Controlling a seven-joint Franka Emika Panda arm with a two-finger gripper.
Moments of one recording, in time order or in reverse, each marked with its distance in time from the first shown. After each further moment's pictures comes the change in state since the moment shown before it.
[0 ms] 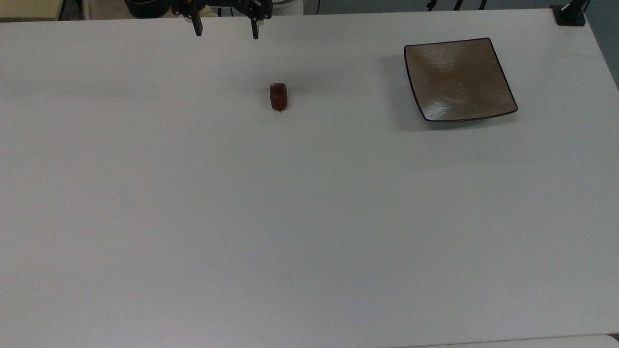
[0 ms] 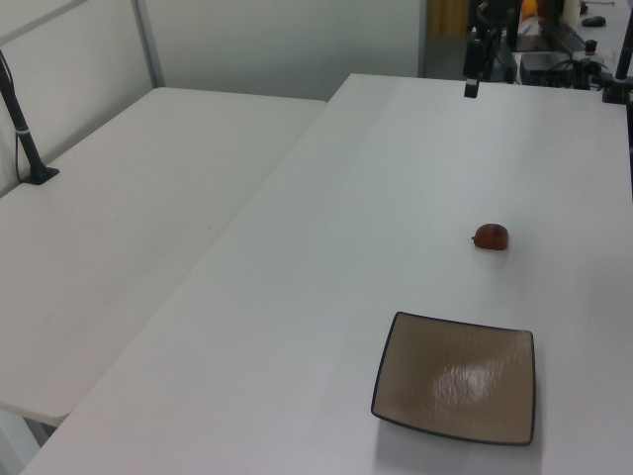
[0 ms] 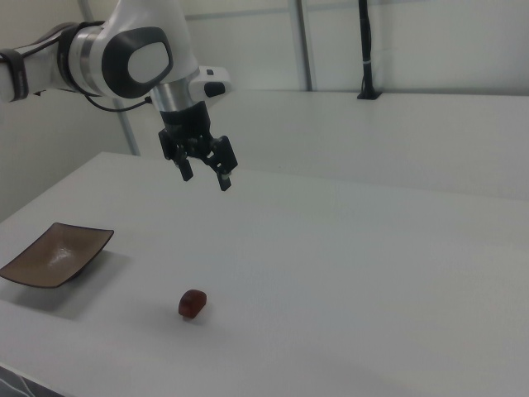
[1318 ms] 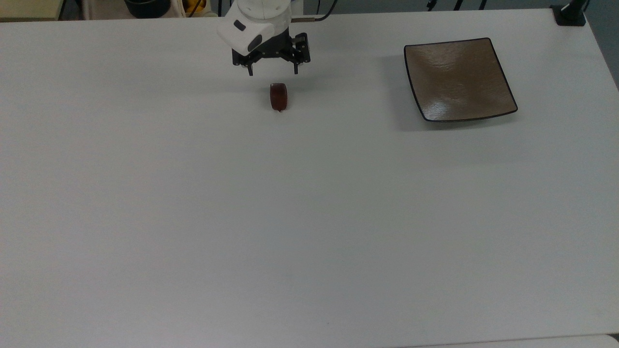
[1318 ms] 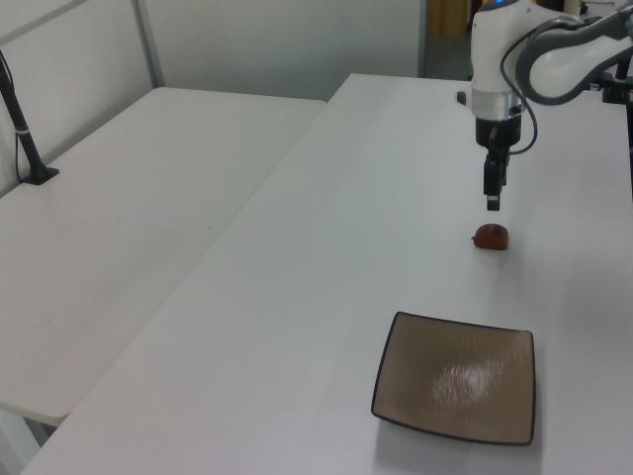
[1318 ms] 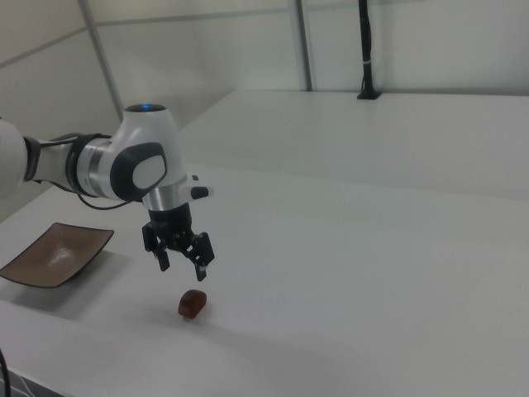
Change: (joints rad) arm 0.093 0.020 0.028 -0.418 0.000 0.273 0.002
